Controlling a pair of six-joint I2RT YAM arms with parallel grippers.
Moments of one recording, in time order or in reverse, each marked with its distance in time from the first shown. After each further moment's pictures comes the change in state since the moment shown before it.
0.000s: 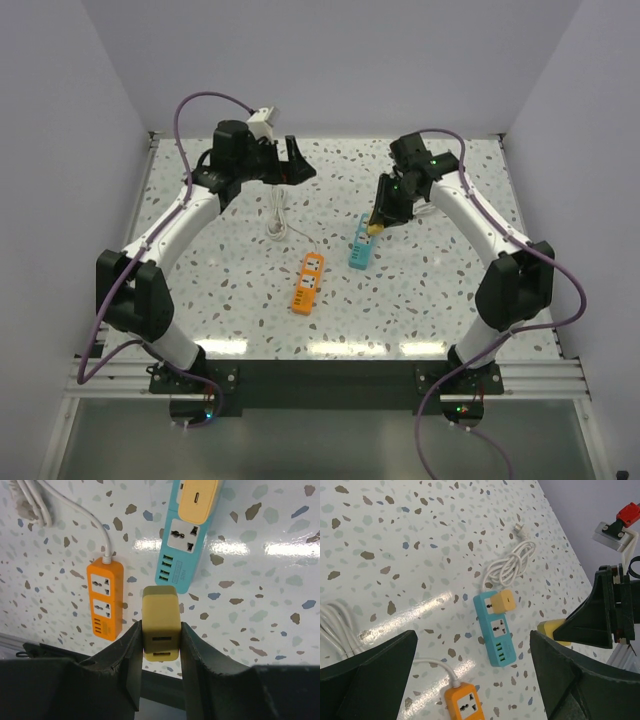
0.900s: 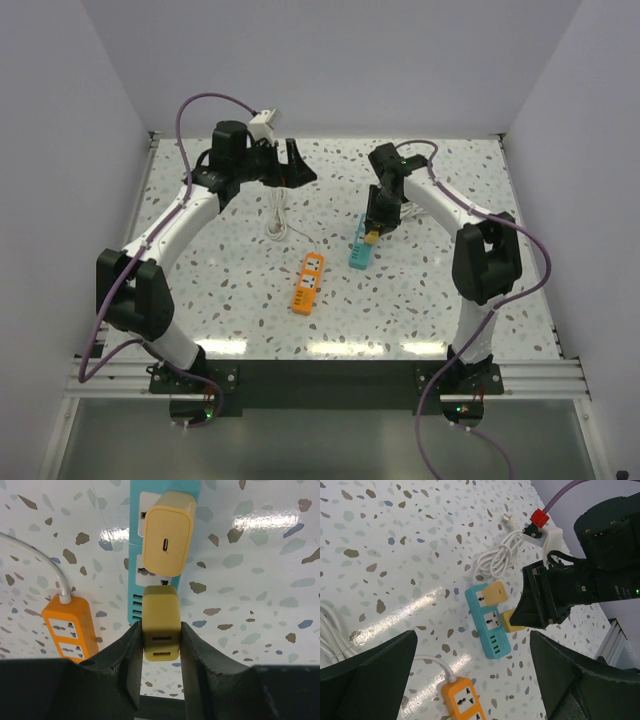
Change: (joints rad) left arm 0.010 0.003 -0.003 -0.013 0.085 0.024; right arm 0.034 0.218 0.037 0.018 0.122 0.044
